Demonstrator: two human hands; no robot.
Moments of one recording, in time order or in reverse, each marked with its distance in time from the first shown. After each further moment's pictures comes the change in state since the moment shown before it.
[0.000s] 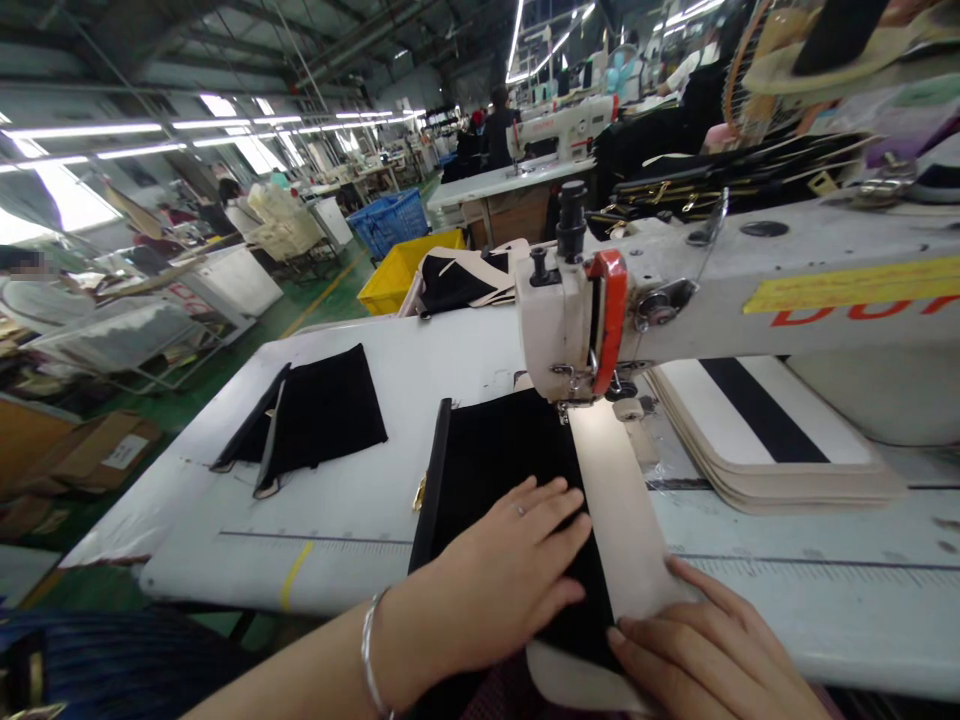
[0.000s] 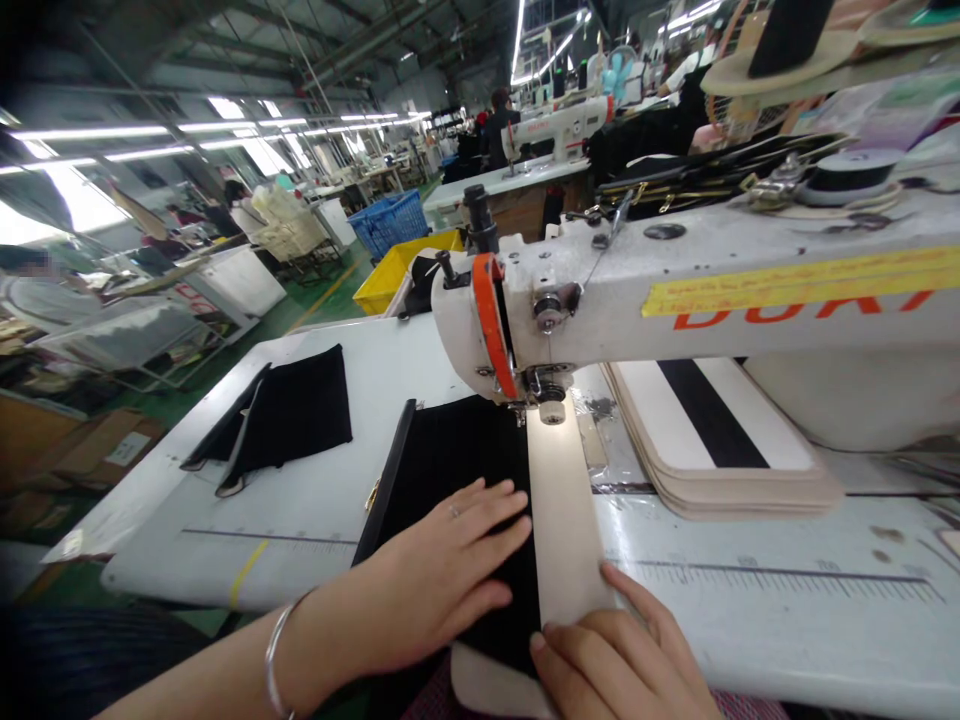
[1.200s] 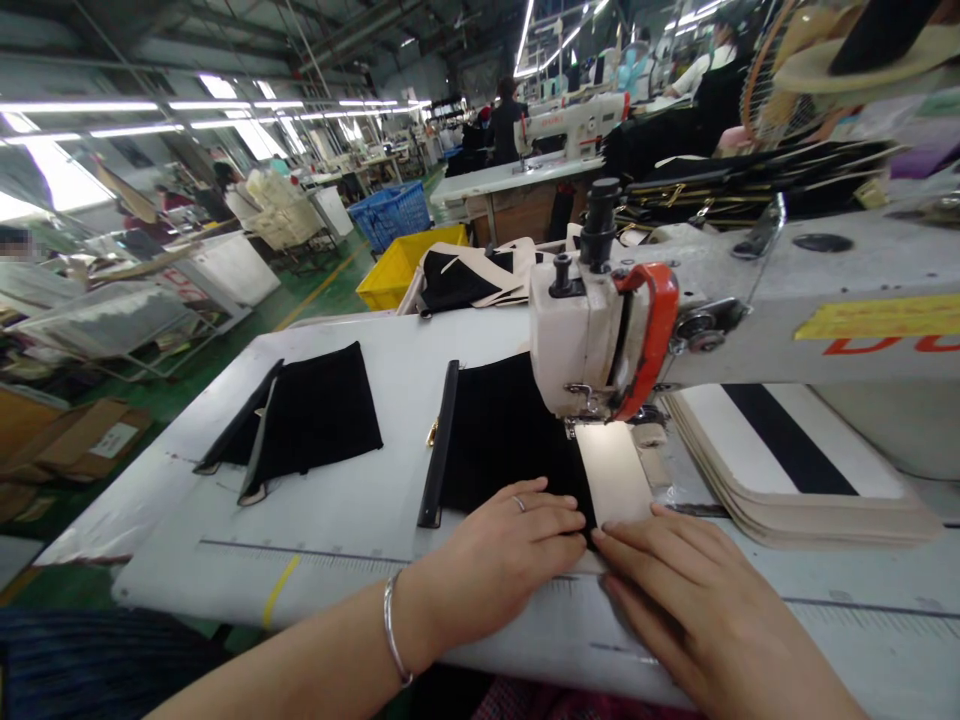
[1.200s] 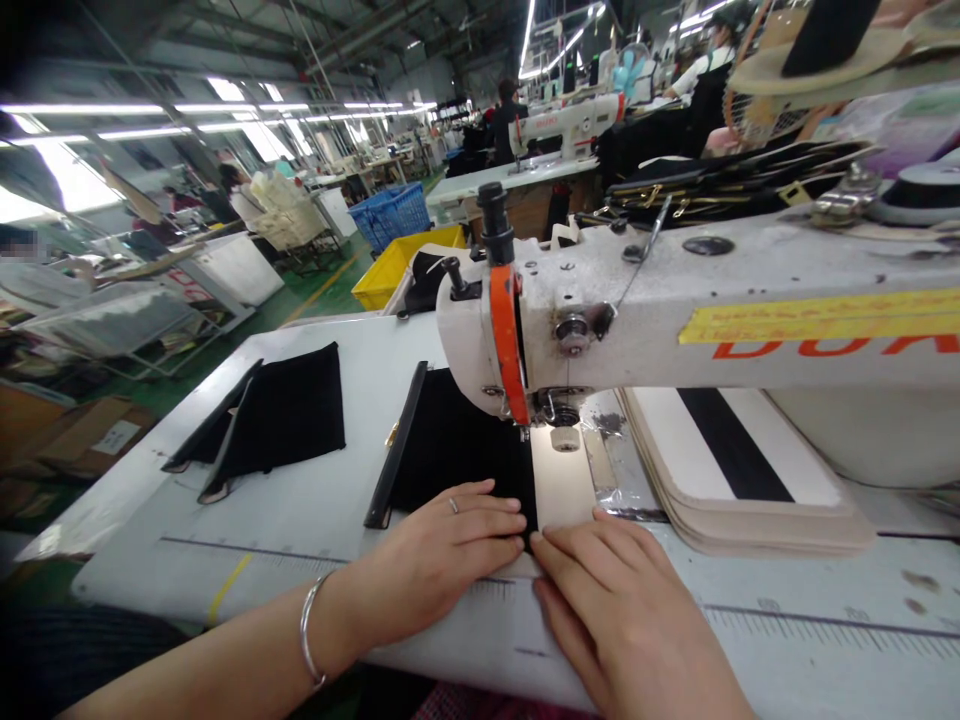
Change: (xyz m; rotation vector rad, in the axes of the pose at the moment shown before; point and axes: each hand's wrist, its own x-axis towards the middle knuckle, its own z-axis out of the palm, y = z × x) left_hand 0.005 -0.032 0.023 -0.078 0.138 0.125; right_hand 0.039 0.030 0.016 0.096 -0.085 0.268
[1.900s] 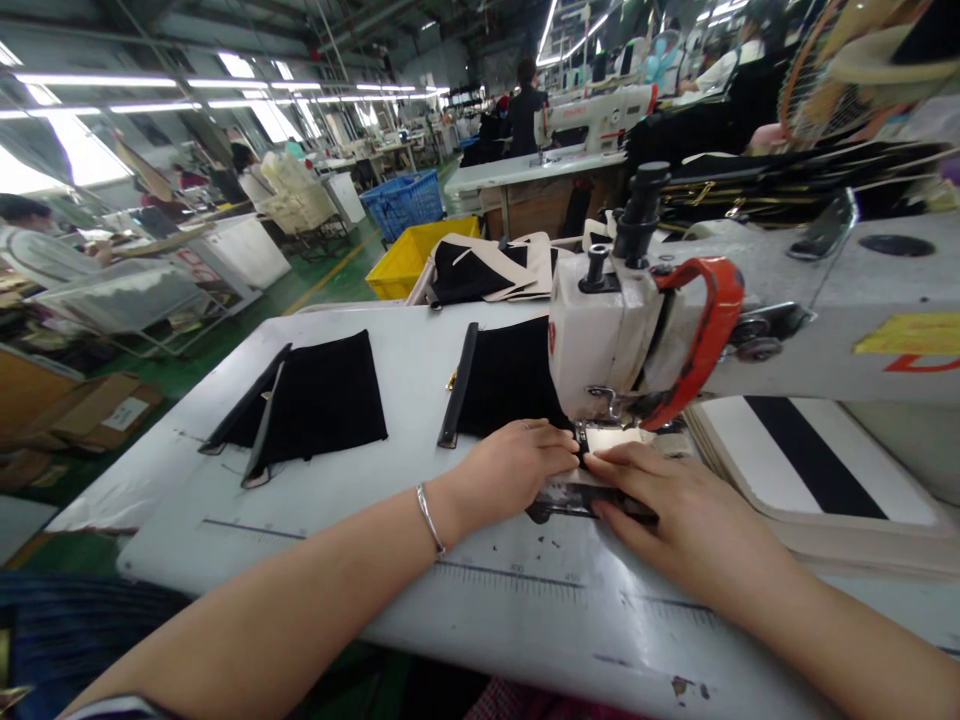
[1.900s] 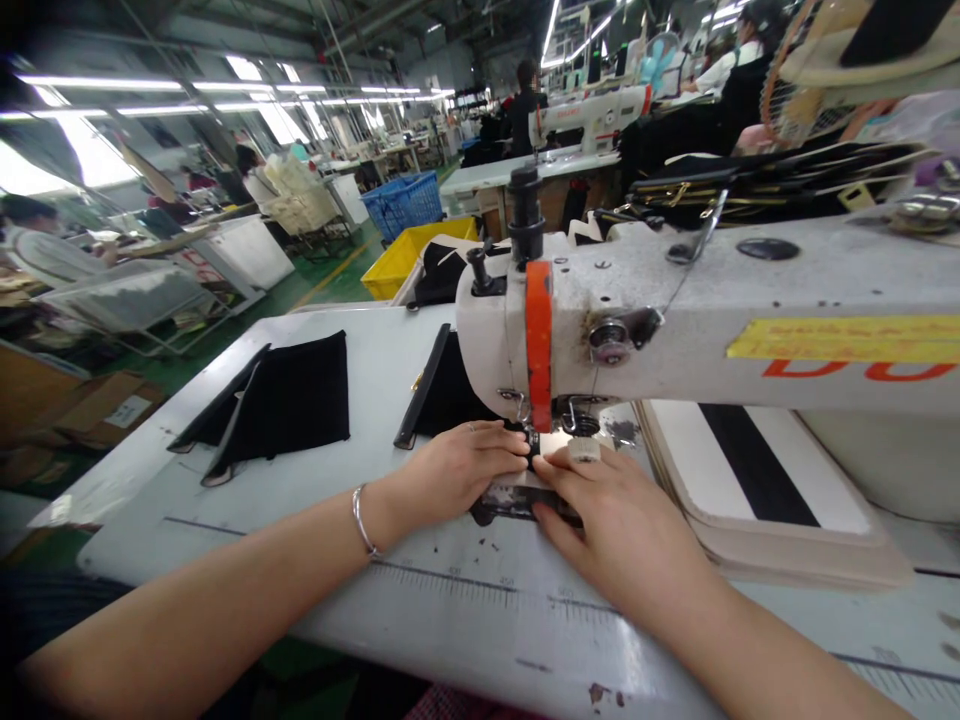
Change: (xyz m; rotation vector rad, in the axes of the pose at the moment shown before) left_hand 0.038 -0.064 0.000 0.026 0.041 -0.043; right_hand 0.057 0.047 0.003 -0.081 -0.229 0.060
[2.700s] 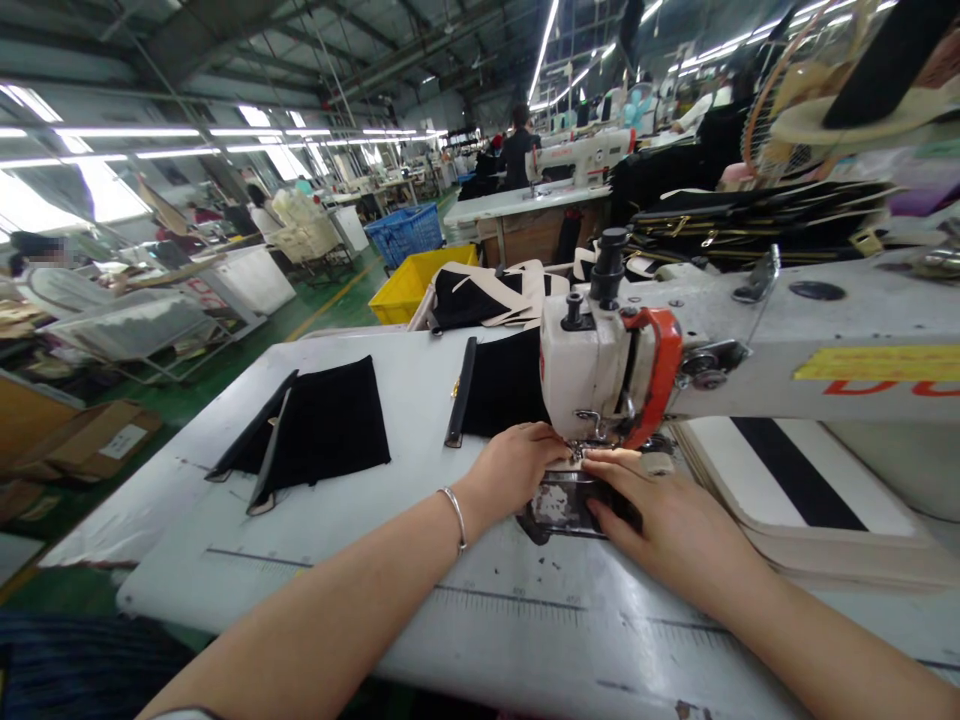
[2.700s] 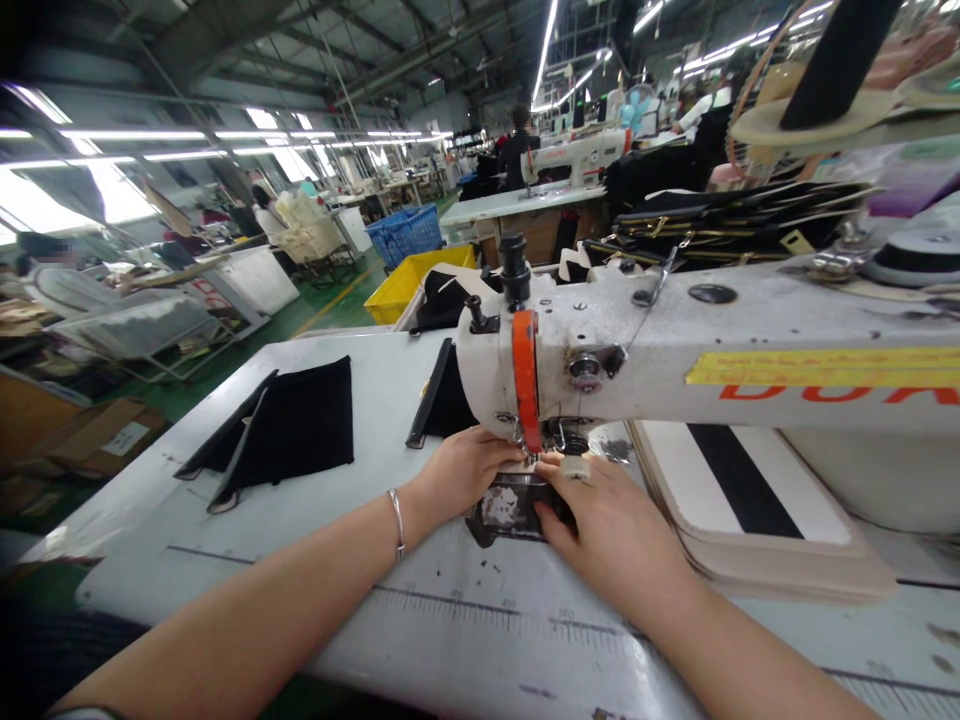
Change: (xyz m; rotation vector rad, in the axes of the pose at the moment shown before) left_hand 0.017 -0.016 0.011 -0.012 0.102 -0.218; right_hand 0.008 0.005 0.012 -0.003 0.032 0.102
